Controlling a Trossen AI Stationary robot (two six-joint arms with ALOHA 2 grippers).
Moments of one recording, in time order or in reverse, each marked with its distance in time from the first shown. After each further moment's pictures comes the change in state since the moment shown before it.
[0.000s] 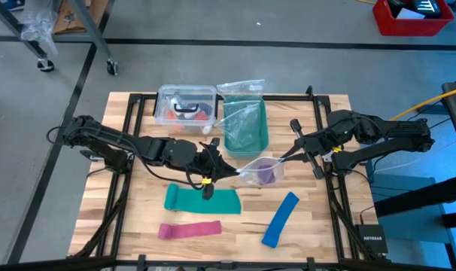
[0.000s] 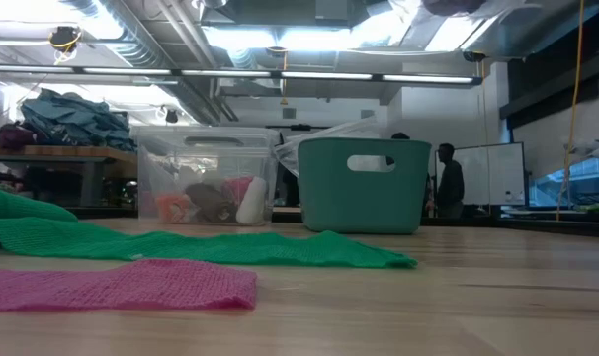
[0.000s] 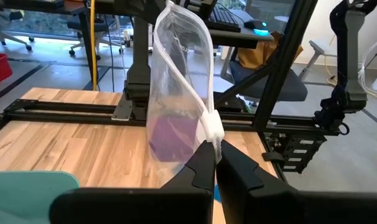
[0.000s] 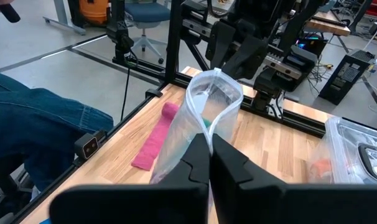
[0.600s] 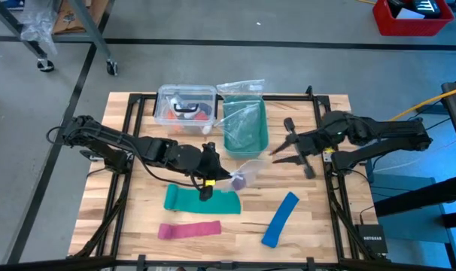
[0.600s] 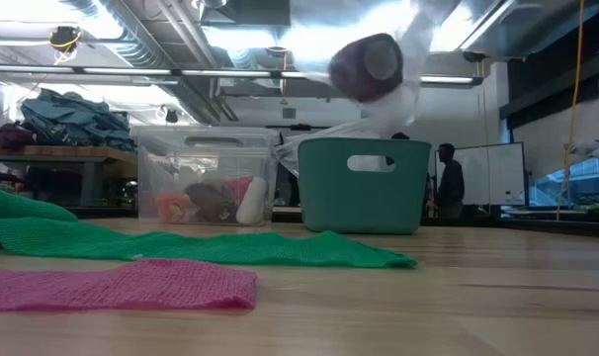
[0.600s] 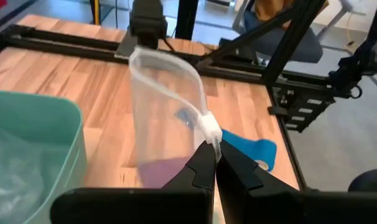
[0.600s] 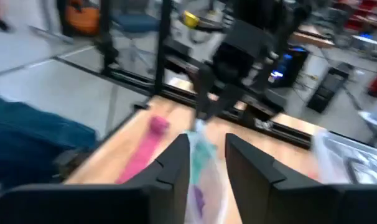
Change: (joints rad) left arm -0.001 0.000 0.000 -0.218 0.001 -0.128; right arm 0.000 0.072 0.000 0.120 0.058 0.000
